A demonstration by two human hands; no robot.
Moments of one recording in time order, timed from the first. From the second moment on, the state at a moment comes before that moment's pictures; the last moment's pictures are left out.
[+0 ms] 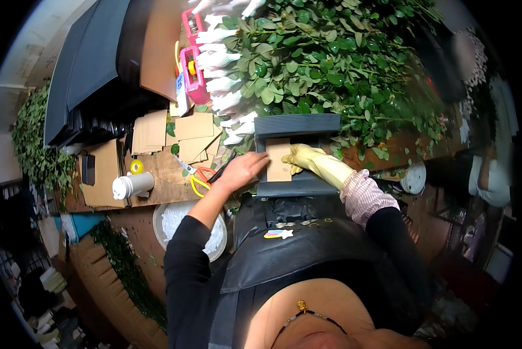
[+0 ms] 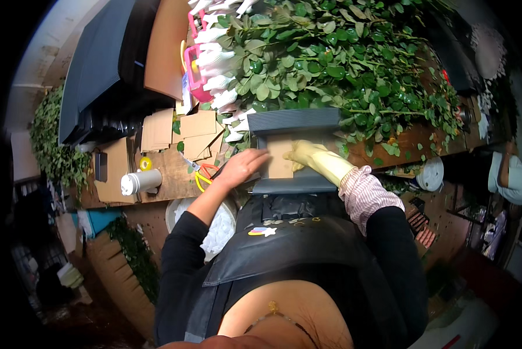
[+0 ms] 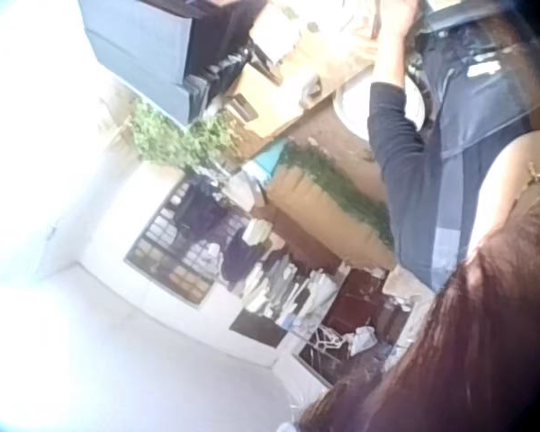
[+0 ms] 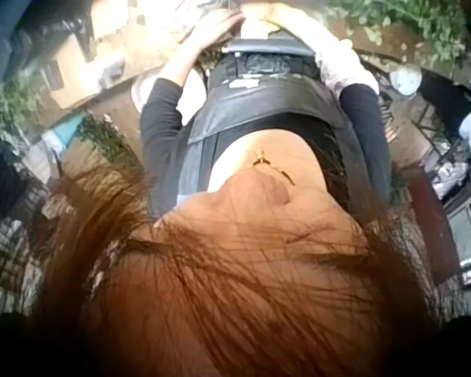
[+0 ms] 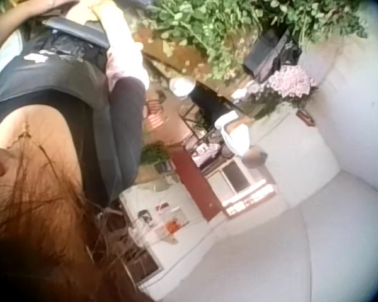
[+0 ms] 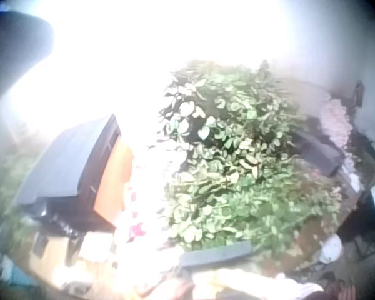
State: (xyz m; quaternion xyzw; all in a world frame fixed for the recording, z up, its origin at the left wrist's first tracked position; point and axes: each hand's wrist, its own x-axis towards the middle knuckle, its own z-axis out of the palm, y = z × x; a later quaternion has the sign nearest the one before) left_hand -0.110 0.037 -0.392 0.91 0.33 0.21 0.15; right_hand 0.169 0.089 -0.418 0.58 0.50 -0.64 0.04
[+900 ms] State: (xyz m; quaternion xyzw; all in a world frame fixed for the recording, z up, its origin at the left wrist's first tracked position) left_hand -0.048 0.043 -0.383 0.91 0.34 0.07 0.24; right_hand 0.280 0.120 -0.233 0.62 0.78 -0.03 -0.09
